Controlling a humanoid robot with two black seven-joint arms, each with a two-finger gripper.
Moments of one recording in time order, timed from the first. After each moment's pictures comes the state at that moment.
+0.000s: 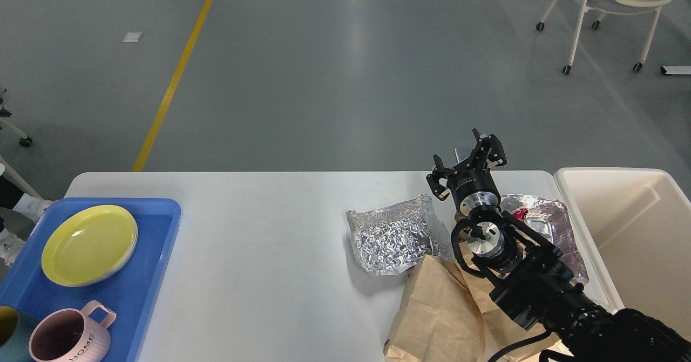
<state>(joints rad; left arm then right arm) -1.60 0.98 0.86 -0.79 -0.04 -0.40 0.11 0.63 0.04 0.94 0.54 -0.08 0.07 0.40</state>
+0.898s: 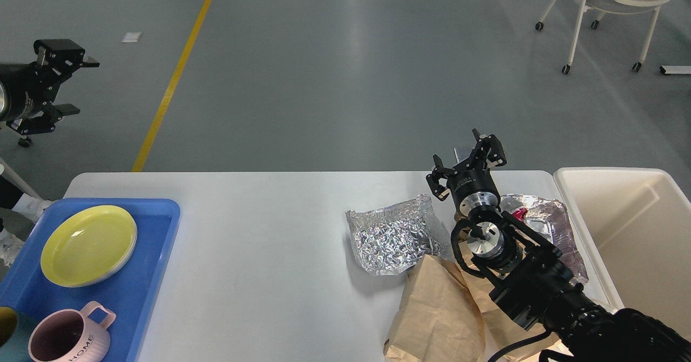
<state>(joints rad) -1.42 0.87 0.48 -0.78 -0.03 -0.39 0.01 0.64 0.04 0.94 0.54 -0.08 0.07 0.40</state>
